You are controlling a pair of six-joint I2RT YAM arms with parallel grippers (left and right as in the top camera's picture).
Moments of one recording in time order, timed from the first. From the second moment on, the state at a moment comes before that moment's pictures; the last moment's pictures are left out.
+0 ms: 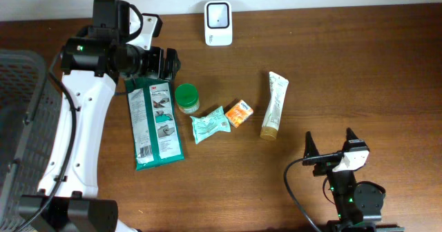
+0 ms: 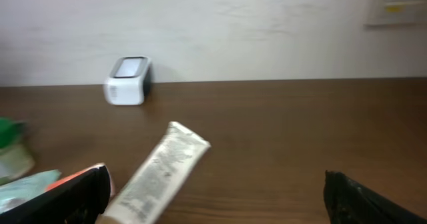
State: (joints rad) left arm -0.12 1.72 1.84 -1.14 0.24 0.06; right arm -0.03 0.01 0.01 -0.06 -0.13 0.07
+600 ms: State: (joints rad) left arm -0.12 1.73 1.84 -1.14 0.21 0.06; right arm -0.03 0.97 0.93 -0.58 -0.53 0.17
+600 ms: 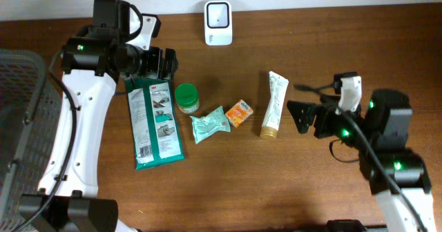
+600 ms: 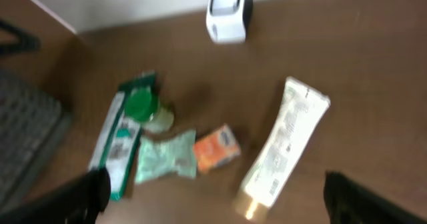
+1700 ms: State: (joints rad) left arm -0.12 1.73 1.84 -1.14 0.21 0.06; right arm 0.32 1.78 1.24 -0.83 -0.31 0.40
